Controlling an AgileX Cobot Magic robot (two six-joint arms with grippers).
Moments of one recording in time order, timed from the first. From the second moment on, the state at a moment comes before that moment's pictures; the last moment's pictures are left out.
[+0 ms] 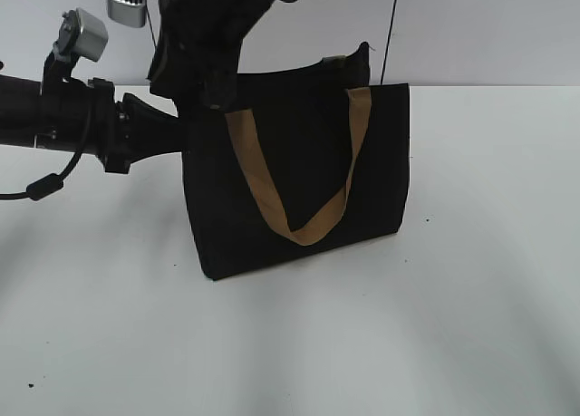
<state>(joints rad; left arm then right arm) -0.11 1.84 -0.98 -1.58 0.93 2.17 0.64 2.15 -2.04 0.50 0.98 -1.44</state>
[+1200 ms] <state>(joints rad) -0.11 1.82 -0.98 -1.43 0.80 1.98 0.64 2.12 -2.03 0.54 0.91 -0.82</state>
